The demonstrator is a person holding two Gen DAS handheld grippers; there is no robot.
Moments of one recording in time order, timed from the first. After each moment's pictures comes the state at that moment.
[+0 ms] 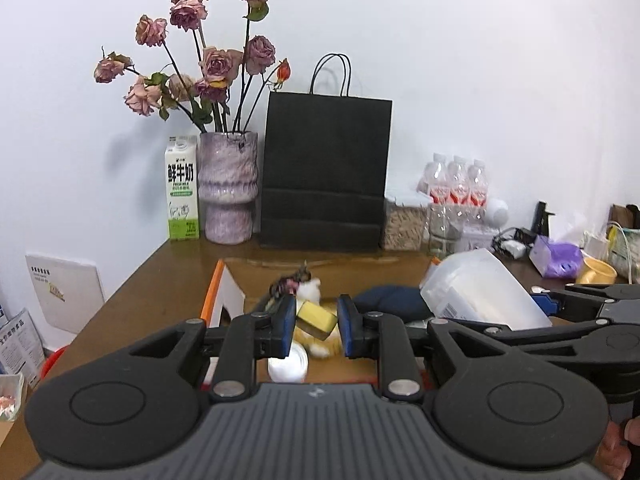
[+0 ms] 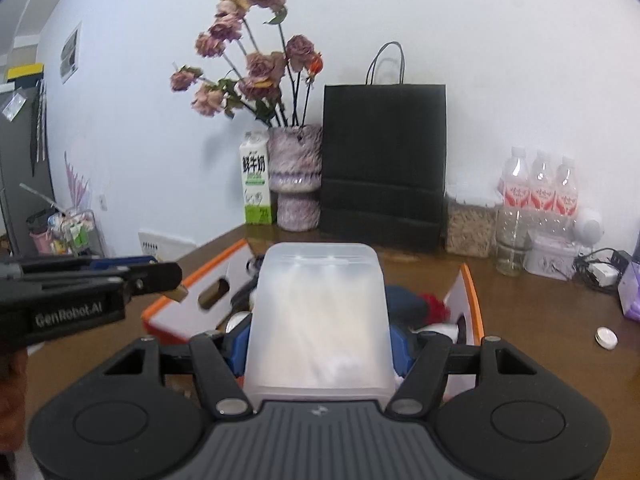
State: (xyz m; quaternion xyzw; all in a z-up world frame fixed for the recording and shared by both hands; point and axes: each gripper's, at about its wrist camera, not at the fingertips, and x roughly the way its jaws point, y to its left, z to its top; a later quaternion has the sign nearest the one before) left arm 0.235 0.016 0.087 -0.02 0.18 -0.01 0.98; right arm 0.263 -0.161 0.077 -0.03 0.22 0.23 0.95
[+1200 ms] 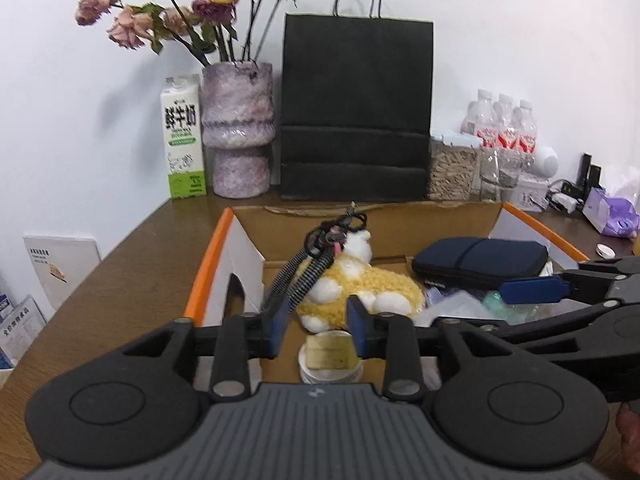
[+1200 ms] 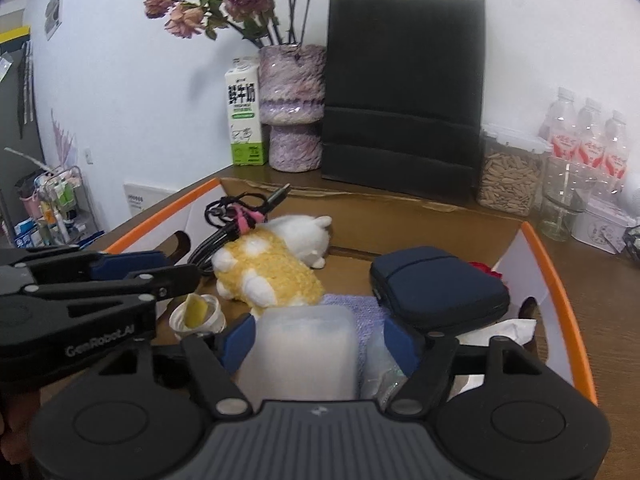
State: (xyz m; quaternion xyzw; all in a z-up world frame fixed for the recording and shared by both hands) left arm 0.321 0.045 0.015 0.00 0.23 0.02 0.97; right arm 0.357 -0.112 0.010 -0.05 0.29 0.23 0.93
